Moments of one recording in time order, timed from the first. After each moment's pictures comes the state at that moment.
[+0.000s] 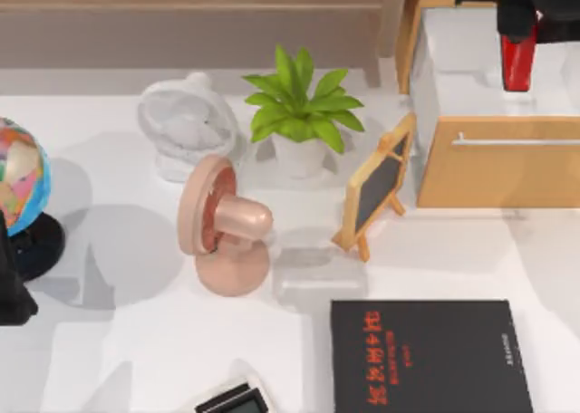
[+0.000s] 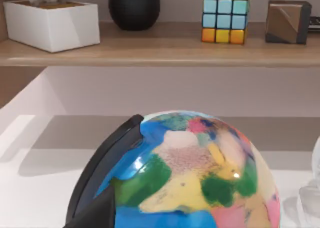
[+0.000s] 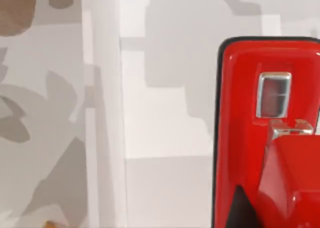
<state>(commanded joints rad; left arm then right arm) 0.00 0.00 0.00 0.00 0.00 0.00 0.25 1.98 1.87 -1.02 0.11 0.30</state>
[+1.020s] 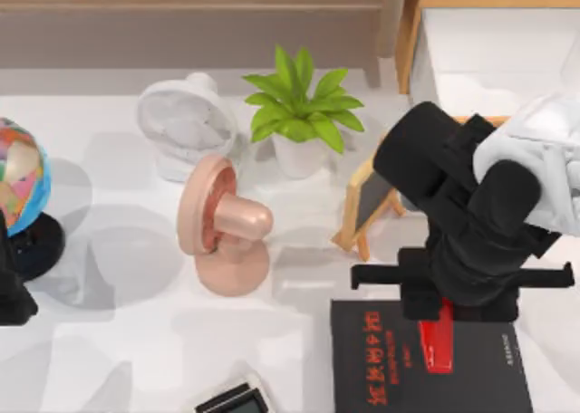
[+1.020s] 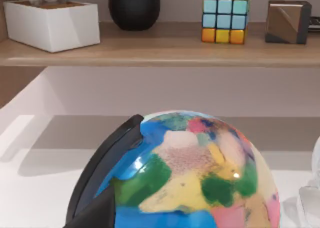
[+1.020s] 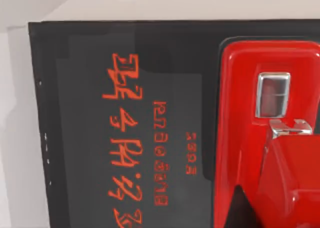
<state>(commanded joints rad) 0.00 0.00 0.00 0.00 0.00 0.00 0.76 1.62 1.10 -0.94 0.06 0.77</state>
